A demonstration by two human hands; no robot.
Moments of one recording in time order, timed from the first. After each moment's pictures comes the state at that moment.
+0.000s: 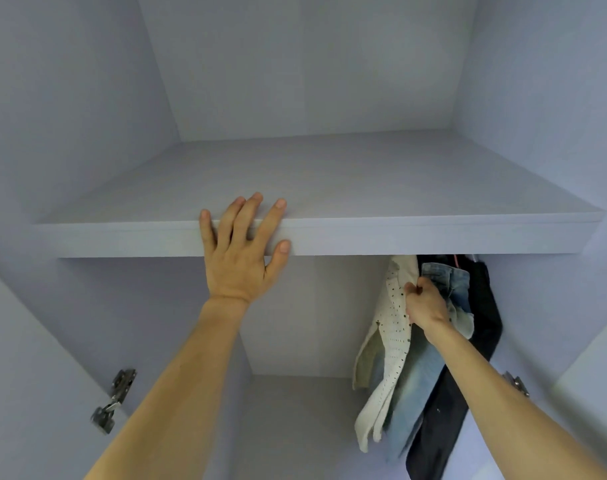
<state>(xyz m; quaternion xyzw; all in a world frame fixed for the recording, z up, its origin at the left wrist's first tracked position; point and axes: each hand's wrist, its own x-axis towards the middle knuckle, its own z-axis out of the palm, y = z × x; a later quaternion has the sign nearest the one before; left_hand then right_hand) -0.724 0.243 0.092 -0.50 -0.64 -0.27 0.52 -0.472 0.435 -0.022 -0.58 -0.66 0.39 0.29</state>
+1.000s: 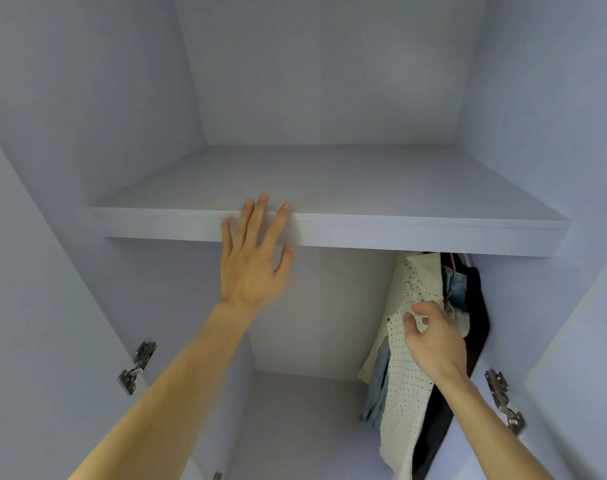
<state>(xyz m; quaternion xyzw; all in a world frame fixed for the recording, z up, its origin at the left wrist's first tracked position) -0.683 0.198 0.094 -0.52 -0.74 -0.28 0.31 -0.412 0.342 -0.015 -0.51 -0.76 0.22 0.34</state>
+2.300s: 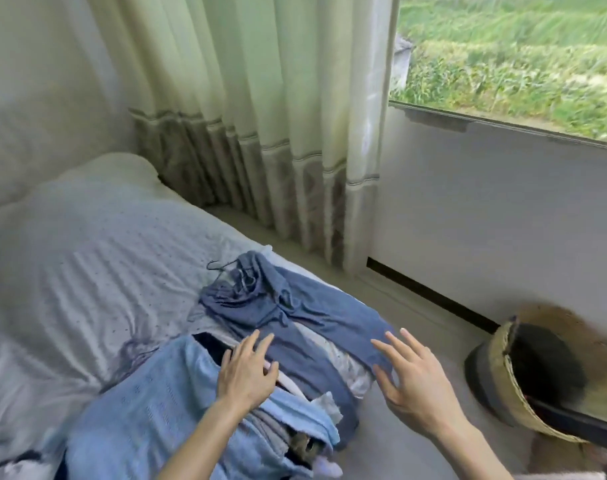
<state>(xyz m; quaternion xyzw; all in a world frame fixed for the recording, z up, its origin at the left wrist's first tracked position) -0.174 -0.565 -0.158 0.57 -0.80 -0.18 -0.05 -0.447 -0.420 -0.103 0.59 -0.79 0.10 -0.16</state>
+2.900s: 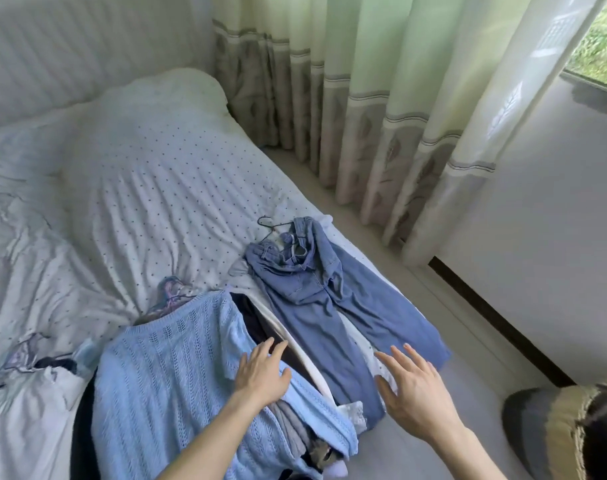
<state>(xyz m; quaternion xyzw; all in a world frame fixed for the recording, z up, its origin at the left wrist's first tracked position) -0.128 -0.612 -0.251 0.65 -0.69 -0.28 -0.12 -0.408 -0.553 -0.177 0.67 -0.70 -0.06 -0.24</state>
